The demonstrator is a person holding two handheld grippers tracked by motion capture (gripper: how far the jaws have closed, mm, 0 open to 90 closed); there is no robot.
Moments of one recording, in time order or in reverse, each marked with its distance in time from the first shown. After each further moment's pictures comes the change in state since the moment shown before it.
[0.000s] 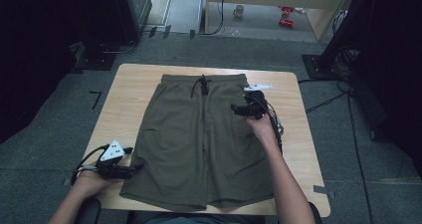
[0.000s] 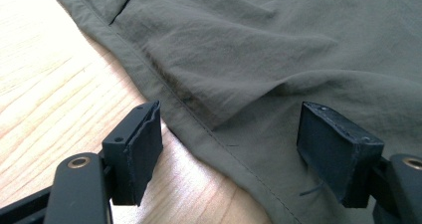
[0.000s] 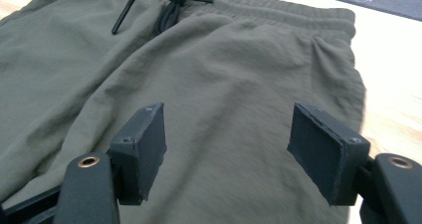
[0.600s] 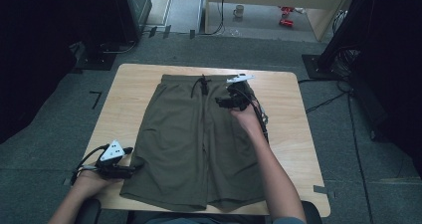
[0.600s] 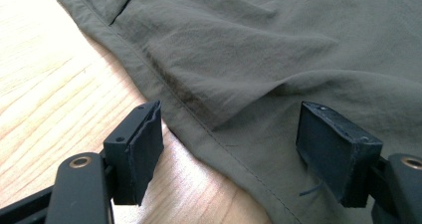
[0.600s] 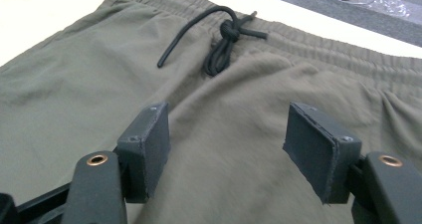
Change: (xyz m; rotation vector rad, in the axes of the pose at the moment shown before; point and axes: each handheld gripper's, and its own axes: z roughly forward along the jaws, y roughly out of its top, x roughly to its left) left arm 0.001 0.000 0.000 -0.001 0.000 0.001; right arm 0.033 0.037 0.027 0.007 0.069 -0.052
